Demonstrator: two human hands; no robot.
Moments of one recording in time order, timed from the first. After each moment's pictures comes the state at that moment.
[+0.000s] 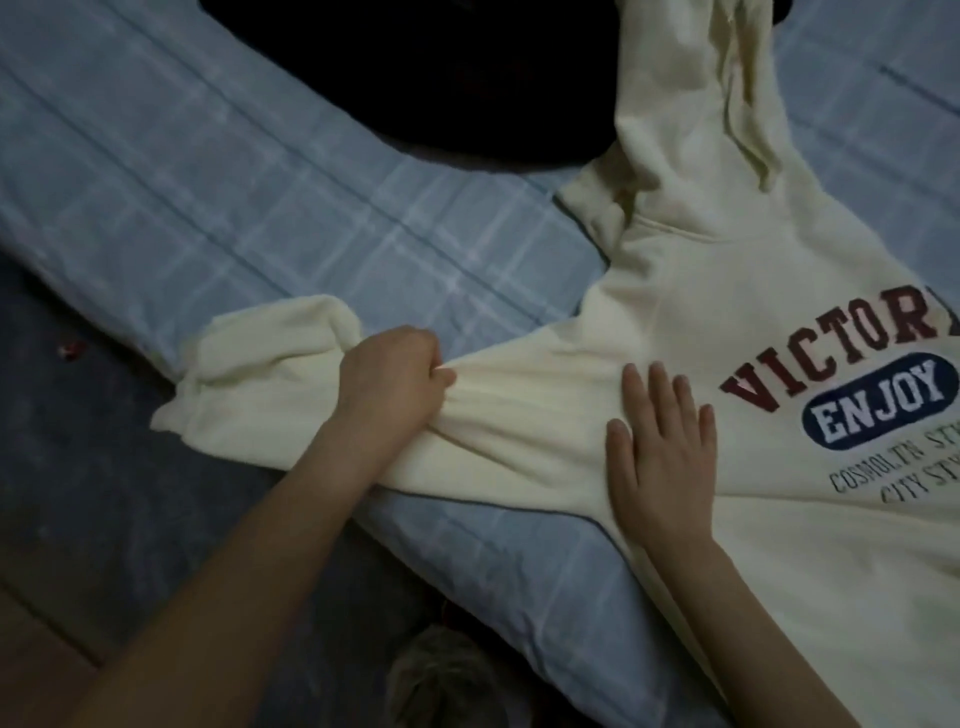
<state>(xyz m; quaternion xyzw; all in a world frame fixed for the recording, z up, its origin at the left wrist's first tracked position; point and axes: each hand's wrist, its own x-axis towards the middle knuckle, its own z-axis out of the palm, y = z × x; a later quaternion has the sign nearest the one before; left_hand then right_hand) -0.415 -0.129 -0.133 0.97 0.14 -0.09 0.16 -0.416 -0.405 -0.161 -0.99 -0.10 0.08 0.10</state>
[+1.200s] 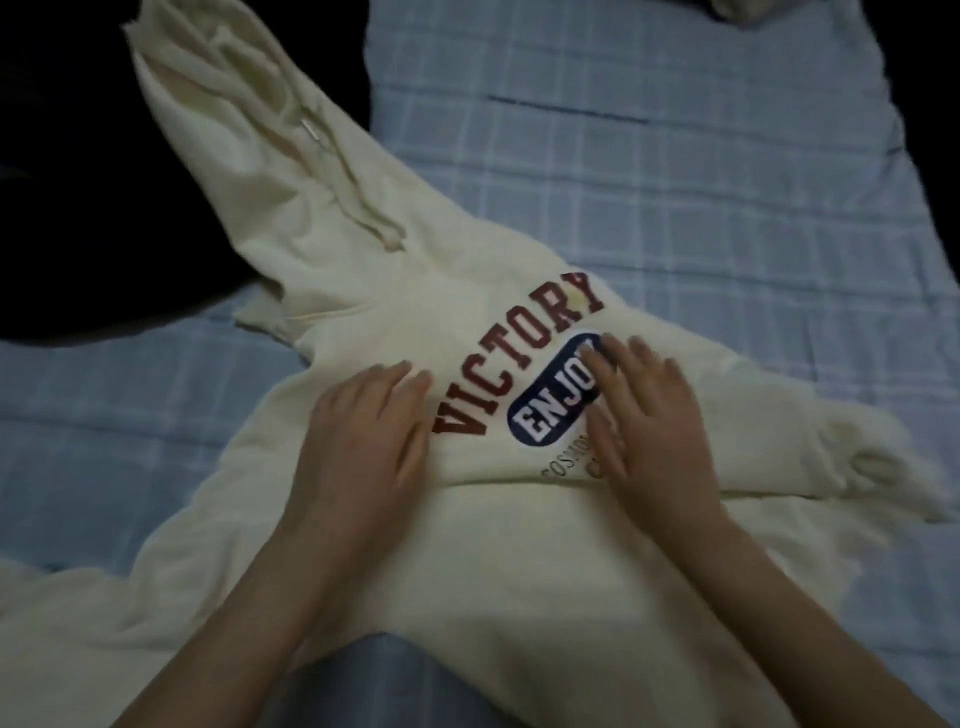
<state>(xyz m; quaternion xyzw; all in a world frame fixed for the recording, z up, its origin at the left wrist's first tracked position) -0.336 -0.321 -0.101 0.97 -0.19 0.02 0.17 -0.367 -0.586 -0.099 -0.99 -0.05 -0.09 0.11</state>
